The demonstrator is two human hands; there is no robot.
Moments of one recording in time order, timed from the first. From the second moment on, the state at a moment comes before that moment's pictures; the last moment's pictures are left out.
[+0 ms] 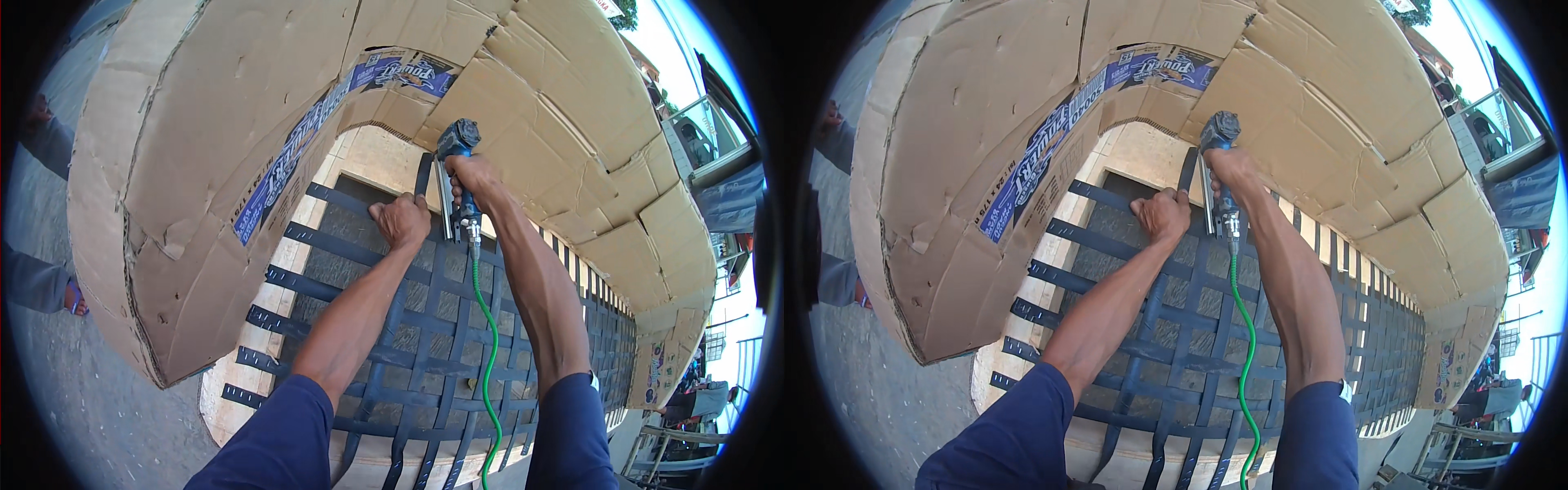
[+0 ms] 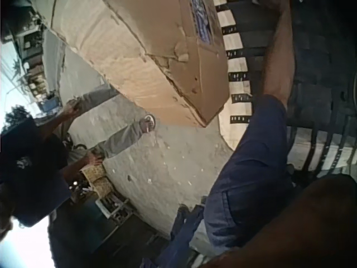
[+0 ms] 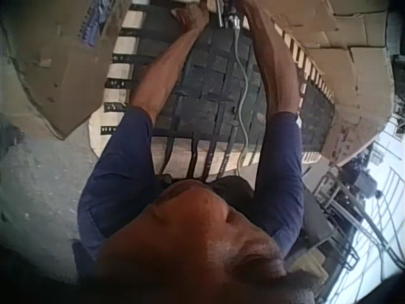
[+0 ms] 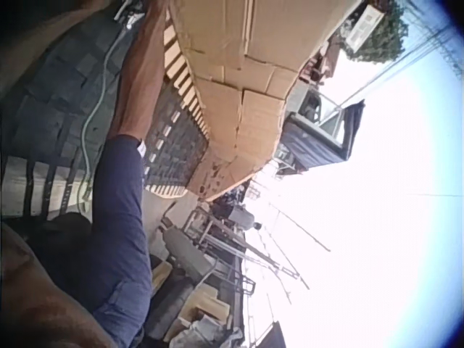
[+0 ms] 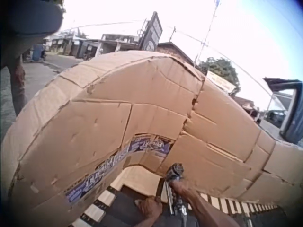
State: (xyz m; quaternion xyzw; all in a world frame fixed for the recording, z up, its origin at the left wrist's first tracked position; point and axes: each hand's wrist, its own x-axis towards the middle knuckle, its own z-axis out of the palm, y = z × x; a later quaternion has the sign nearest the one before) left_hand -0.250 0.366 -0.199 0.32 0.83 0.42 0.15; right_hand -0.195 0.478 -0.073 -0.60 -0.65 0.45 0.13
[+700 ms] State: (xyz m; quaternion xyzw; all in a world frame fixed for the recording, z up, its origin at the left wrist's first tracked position) left_hand -0.244 0.367 -0.216 0.34 0.80 0.48 0.10; right_hand -0.197 0.479 -0.079 -0.59 -0.60 0.54 0.05
